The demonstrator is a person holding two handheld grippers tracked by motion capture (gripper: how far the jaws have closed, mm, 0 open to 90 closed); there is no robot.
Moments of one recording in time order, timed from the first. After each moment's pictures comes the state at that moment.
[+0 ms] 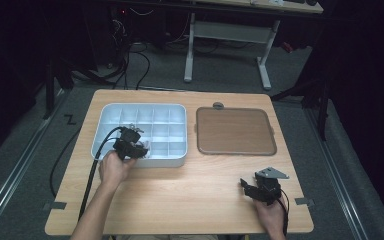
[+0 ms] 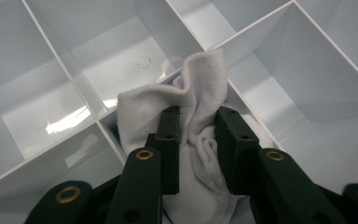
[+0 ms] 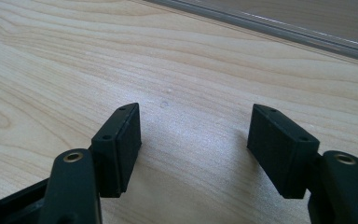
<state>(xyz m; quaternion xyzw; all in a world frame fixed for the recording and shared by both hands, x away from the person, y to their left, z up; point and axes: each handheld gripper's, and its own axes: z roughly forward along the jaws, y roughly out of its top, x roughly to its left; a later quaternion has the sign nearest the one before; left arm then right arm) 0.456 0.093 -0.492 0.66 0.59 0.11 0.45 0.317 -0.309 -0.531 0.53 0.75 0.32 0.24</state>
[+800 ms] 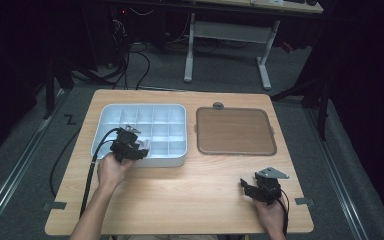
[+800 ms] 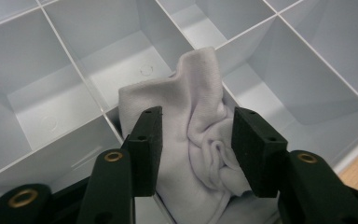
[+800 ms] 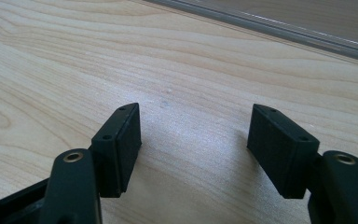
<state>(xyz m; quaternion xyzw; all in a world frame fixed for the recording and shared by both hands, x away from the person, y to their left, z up) 0.447 0.101 -0.483 0.64 0.59 0.11 0.48 0.317 -0.309 -0.531 0.53 0.75 0.32 0.24</state>
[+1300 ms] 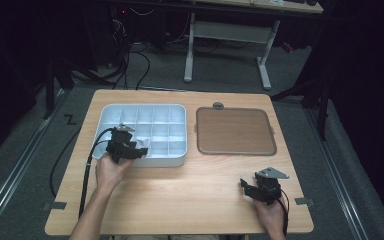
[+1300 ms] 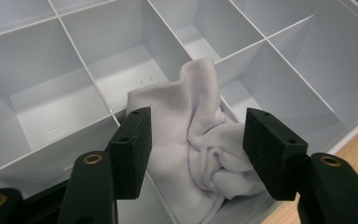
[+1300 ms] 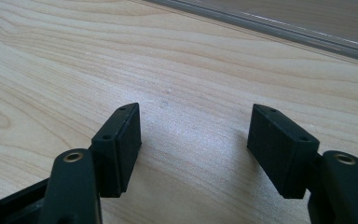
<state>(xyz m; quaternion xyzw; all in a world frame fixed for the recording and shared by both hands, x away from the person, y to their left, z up) 0.445 0.112 -0.473 0.60 0.60 0.10 0.52 0.317 -0.309 -0.531 0.53 0.75 0.32 0.24</state>
